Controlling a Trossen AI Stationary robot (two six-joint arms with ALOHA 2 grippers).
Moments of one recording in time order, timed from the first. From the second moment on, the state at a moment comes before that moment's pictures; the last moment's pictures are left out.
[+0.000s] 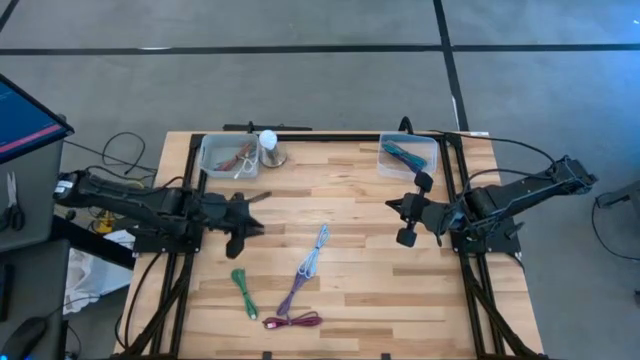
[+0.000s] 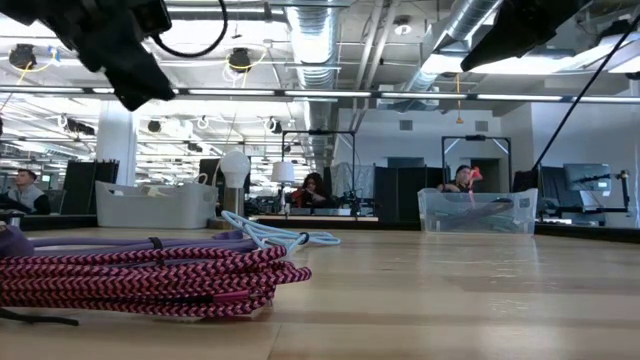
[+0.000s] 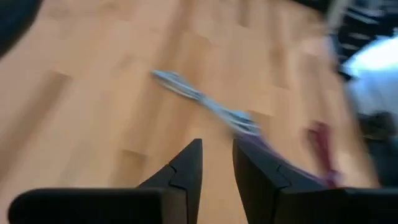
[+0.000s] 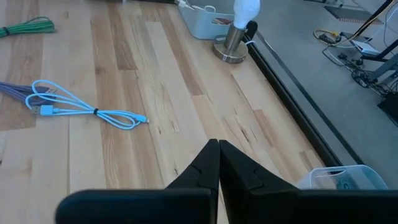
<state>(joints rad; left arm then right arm) -0.18 0.77 0.53 -0.36 -0.08 -0.34 0.33 0.94 0.78 -0.54 0.70 0.20</state>
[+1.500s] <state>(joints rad) -0.40 1.00 0.66 -0.33 -0.38 -1.18 0.32 0.94 0.78 -0.77 0.73 0.25</state>
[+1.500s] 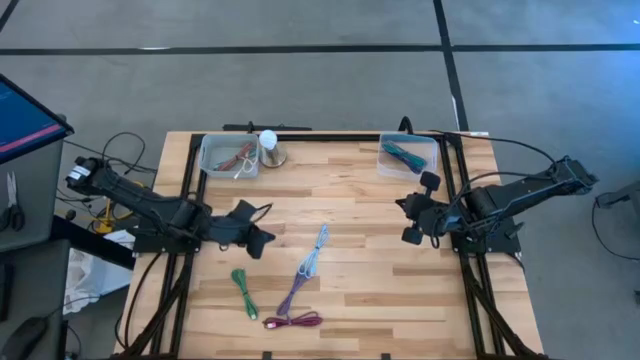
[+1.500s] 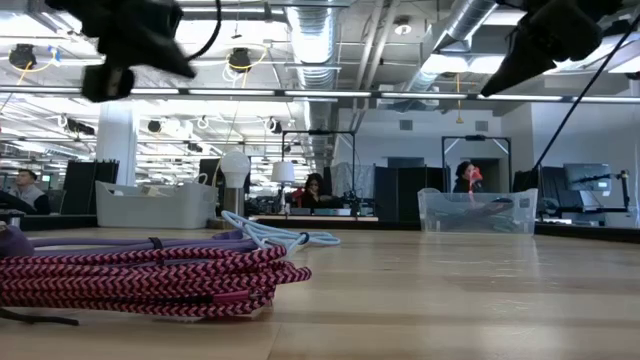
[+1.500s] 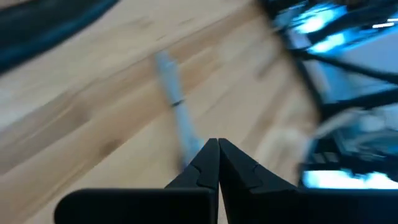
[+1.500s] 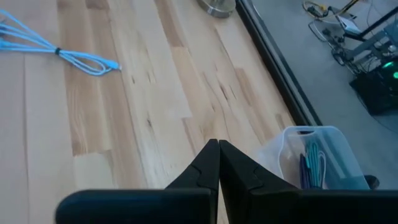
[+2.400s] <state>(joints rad) -0.60 1.35 0.83 -0.84 0.03 -1.89 0.24 0.94 0.78 -0.80 0.73 0.27</state>
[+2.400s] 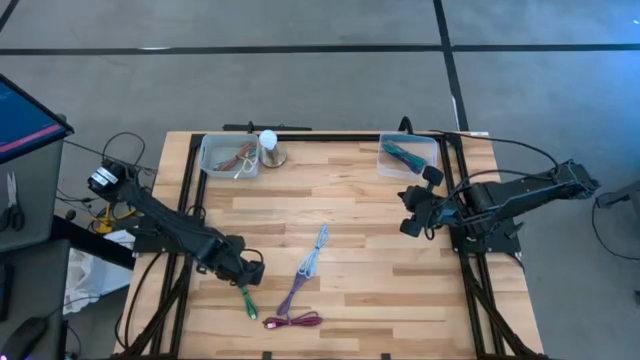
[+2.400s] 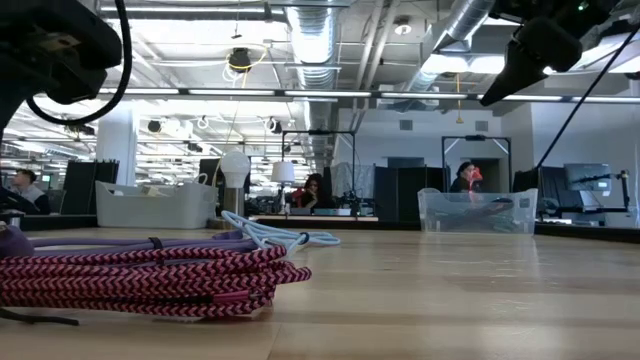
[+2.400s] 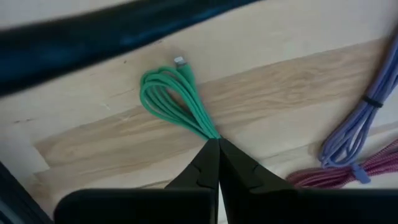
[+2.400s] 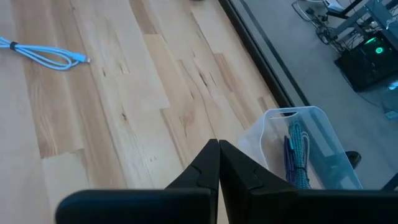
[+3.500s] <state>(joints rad) -0.59 1.35 0.70 -0.77 -0.03 -2.06 0.24 0.94 0.78 -0.81 0.67 0.26</state>
